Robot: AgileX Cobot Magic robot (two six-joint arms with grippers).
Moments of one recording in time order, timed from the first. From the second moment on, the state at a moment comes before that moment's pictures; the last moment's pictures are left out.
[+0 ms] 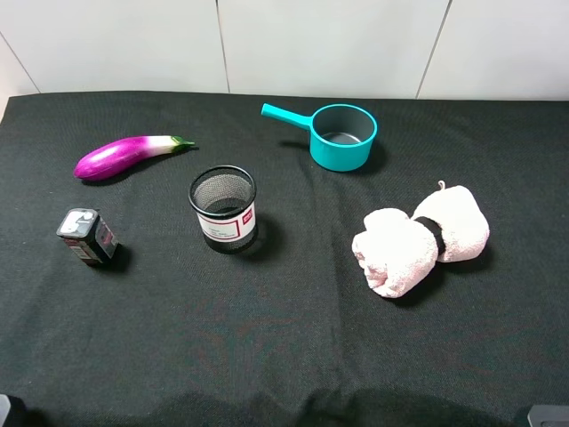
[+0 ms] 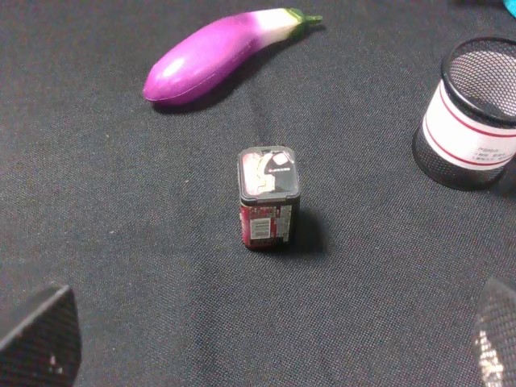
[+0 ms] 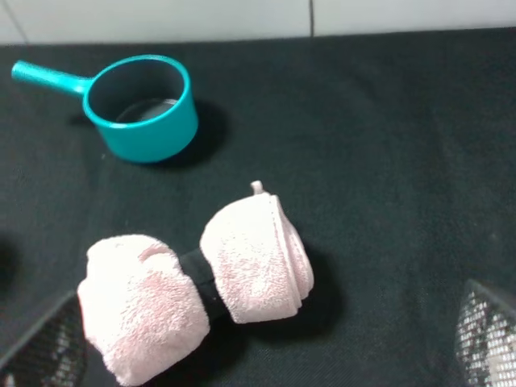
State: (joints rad) left arm -0.15 0.00 -0.49 0.00 1.06 0.00; right arm 0.10 0.21 -0.63 0.08 1.03 0.00
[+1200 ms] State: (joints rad) left arm -0.15 0.00 -0.49 0.00 1.06 0.00; right arm 0.44 1.05 -1.03 0.29 1.05 -0.19
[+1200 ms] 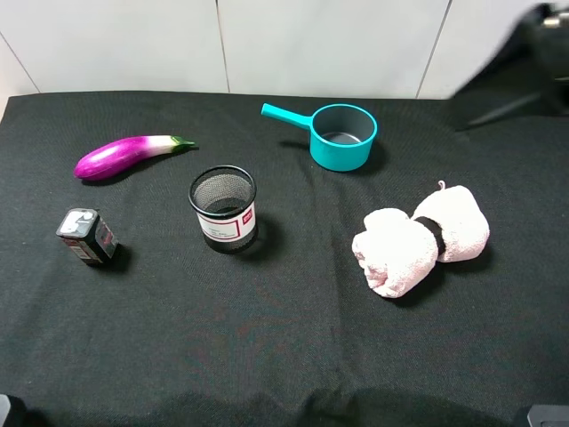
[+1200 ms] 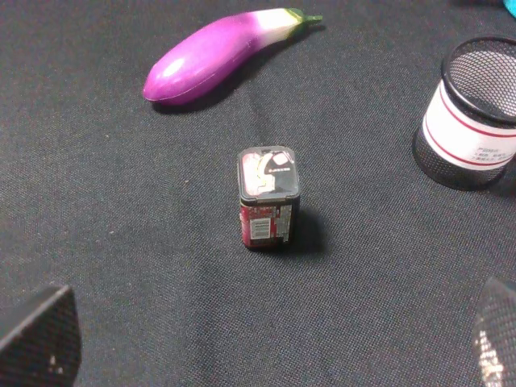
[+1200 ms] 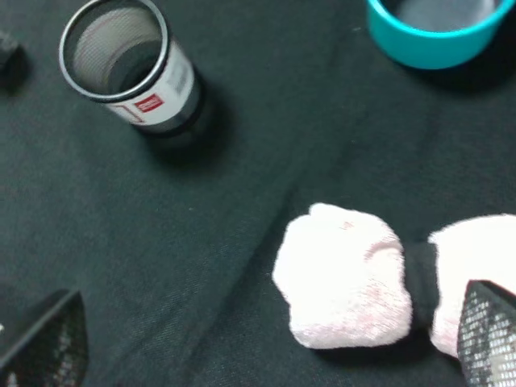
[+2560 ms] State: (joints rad) left arm -0.15 0.00 -0.49 0.00 1.06 0.00; right arm 0.80 1.81 -1.55 0.09 1.09 0.17
